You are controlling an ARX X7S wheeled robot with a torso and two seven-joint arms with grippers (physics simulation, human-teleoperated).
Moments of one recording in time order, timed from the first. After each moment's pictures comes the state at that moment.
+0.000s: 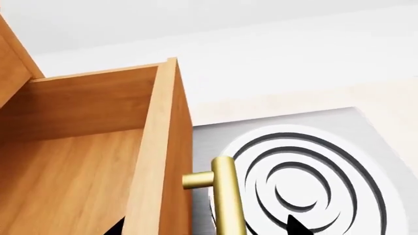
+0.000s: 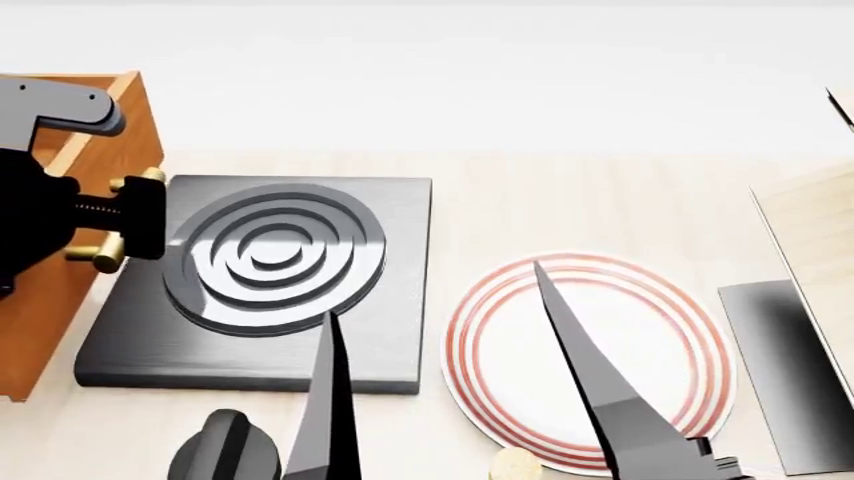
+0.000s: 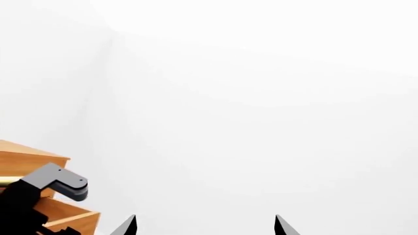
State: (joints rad) left arm -1.41 -0.46 1.22 -0.87 -1.21 -0.47 -0.16; right arm 0.05 0.00 -0.37 -1.05 -0.37 0.53 -0.10
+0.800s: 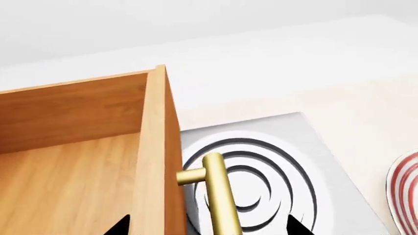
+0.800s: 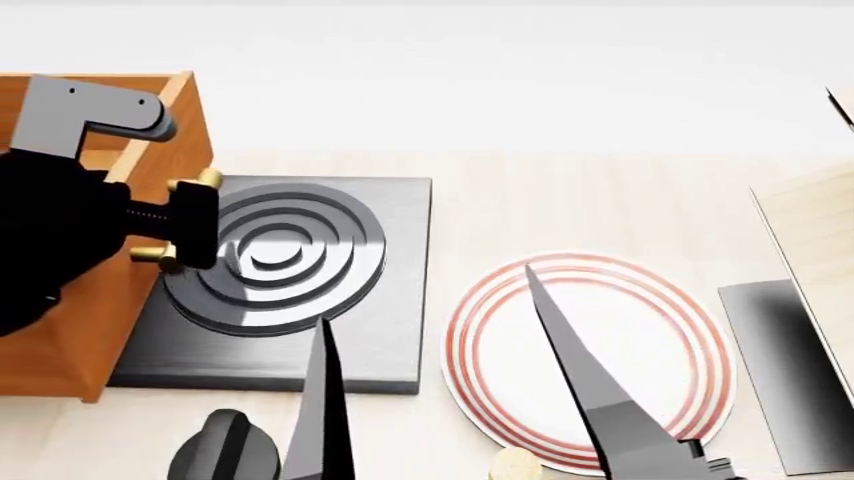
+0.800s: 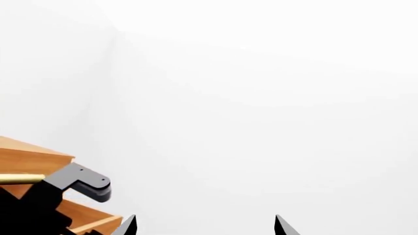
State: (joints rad) left arm -1.38 -0.49 1.20 -0.62 -1.29 -0.50 -0.28; right arm 0.04 0.00 -0.37 -1.05 -0.37 0.52 -0.11
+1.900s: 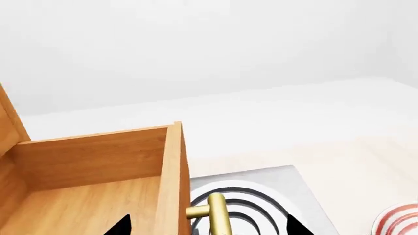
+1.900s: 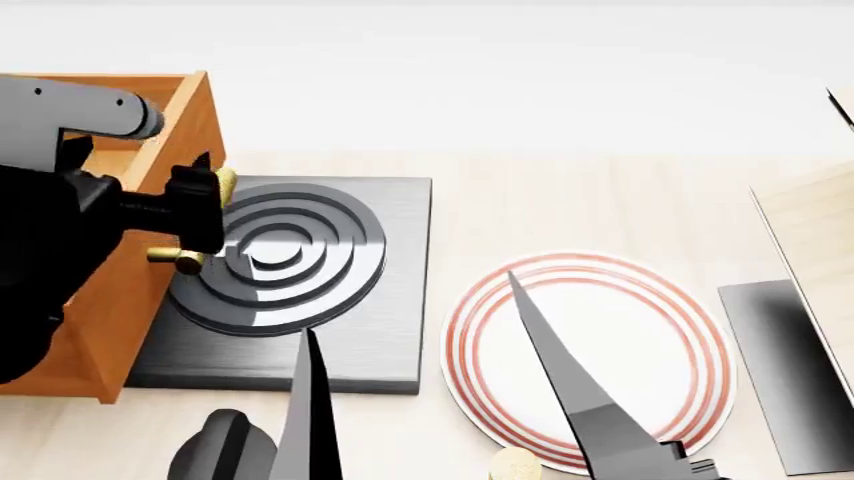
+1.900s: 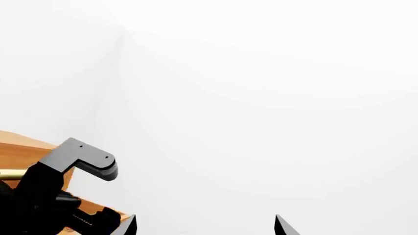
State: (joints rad) left arm -1.27 -0.61 1.13 -0.23 -1.26 -0.35 -0.54; right arm 0.03 0.00 -0.39 -1.05 -0.39 0.52 -0.13
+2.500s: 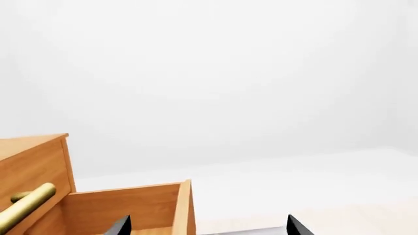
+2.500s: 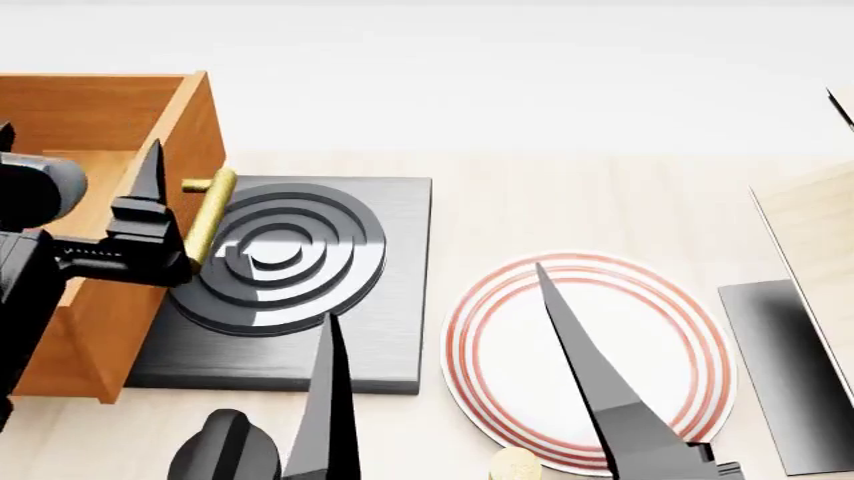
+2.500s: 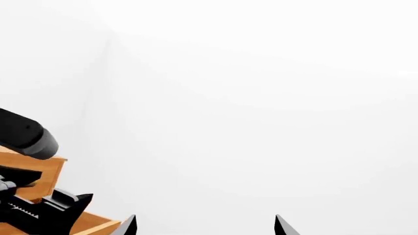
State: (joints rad) left arm -1.10 -0.83 1.10 0.32 -1.11 -0.16 -0.87; right arm 0.04 0.00 -0.38 -1.05 -0.39 0.52 -0.09
